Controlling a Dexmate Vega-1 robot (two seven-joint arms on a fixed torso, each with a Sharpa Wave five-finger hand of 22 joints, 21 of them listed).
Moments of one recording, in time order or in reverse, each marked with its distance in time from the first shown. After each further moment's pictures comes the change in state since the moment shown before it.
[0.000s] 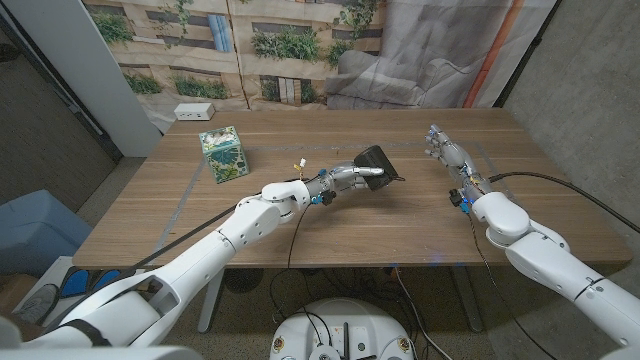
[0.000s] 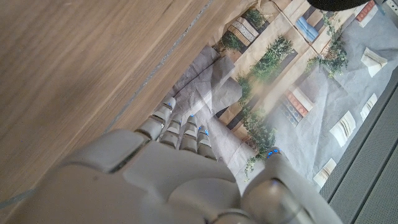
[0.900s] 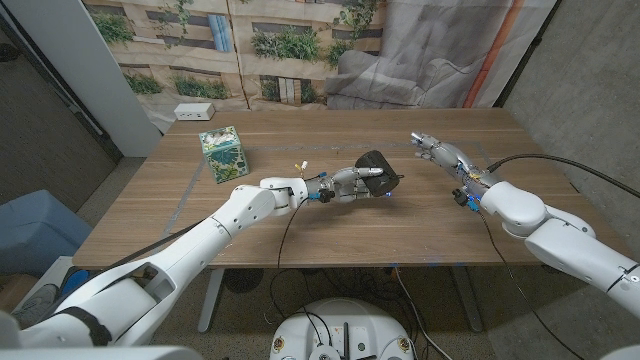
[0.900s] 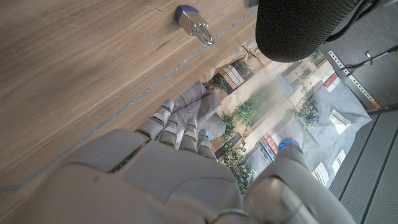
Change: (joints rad) left arm -0.063 0.024 0.000 -0.008 -0.167 0.276 -0.032; left_hand 0.000 0.000 0.000 0.000 0.000 0.000 0.000 0.000 -0.003 0.000 0.000 -0.030 0.066 0.013 -0.008 -0.043 0.000 -0.002 0.002 0.008 -0.005; right arm -0.008 -0.173 0.013 -0.148 -0.017 -0.121 0.141; right_hand 0.091 -0.051 0.014 -0.096 -0.023 -0.046 -0.027 0.000 0.005 -0.031 0.002 0.000 0.002 -0.011 0.057 -0.003 -0.009 -0.018 0.040 0.000 0.003
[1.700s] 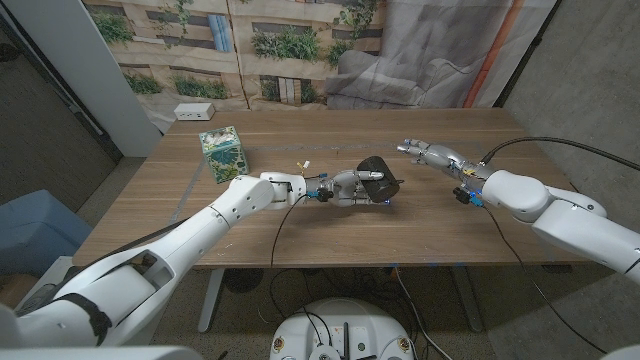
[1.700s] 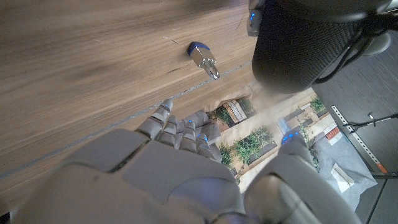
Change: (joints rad) left arm -0.056 0.023 0.032 0.009 -0.008 0.108 -0.036; left_hand 0.000 0.000 0.000 0.000 -0.001 0.000 0.000 0.000 -0.005 0.011 0.011 -0.009 0.007 0.006 -0.004 -0.014 0.001 0.002 -0.002 0.009 0.000; right arm 0.057 -0.123 -0.038 -0.098 -0.037 -0.173 0.096; right_hand 0.050 -0.024 0.004 -0.054 -0.022 -0.075 0.010 -0.010 0.000 -0.061 -0.004 -0.005 0.000 -0.031 0.008 -0.004 0.000 -0.014 0.014 0.000 0.000
